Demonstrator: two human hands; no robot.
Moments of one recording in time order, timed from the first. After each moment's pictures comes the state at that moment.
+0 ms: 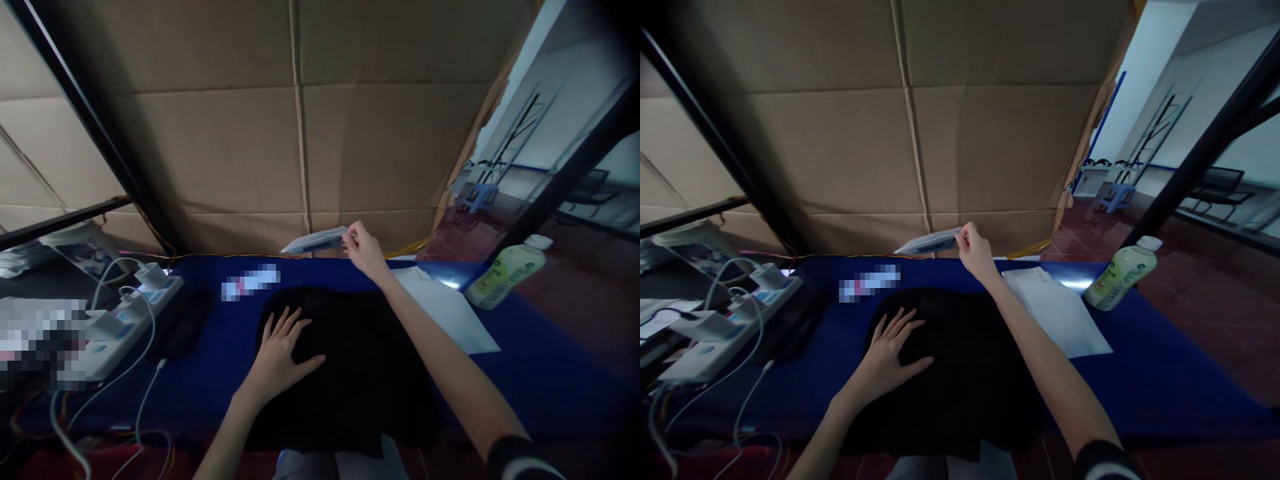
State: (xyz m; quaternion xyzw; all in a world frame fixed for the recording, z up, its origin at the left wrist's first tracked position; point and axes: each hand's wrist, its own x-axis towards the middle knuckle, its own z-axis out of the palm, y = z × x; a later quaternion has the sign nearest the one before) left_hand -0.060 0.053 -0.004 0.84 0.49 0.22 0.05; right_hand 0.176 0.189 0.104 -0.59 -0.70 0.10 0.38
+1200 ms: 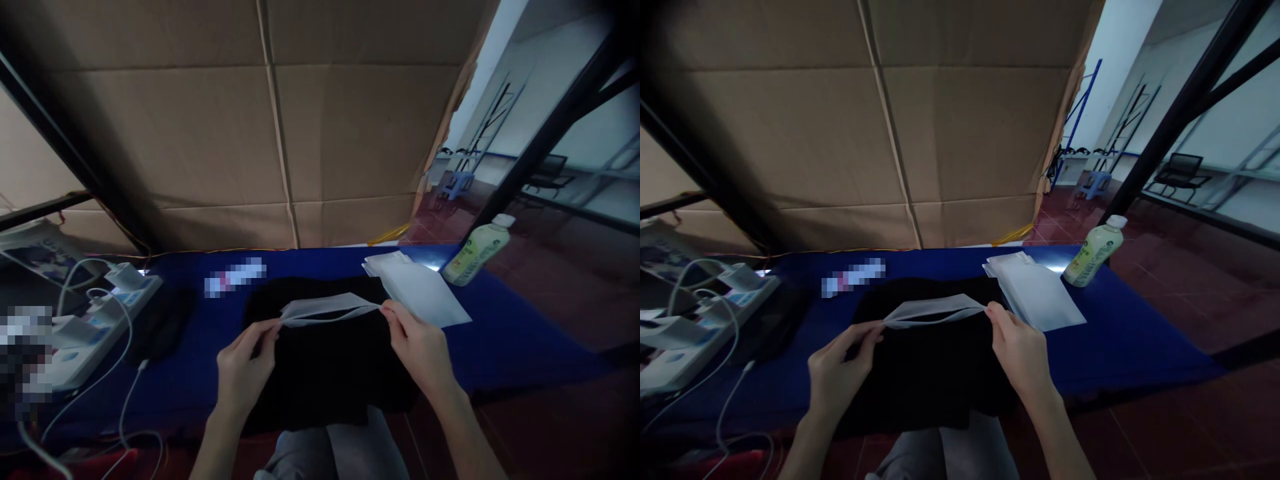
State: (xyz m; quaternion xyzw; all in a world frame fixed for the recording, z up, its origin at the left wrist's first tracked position) left_hand -0.058 0.016 0.036 0.71 0.49 0.50 -0.01; right_hand 0.231 -0.006 0.035 -0.62 -0.69 -0.13 0.35
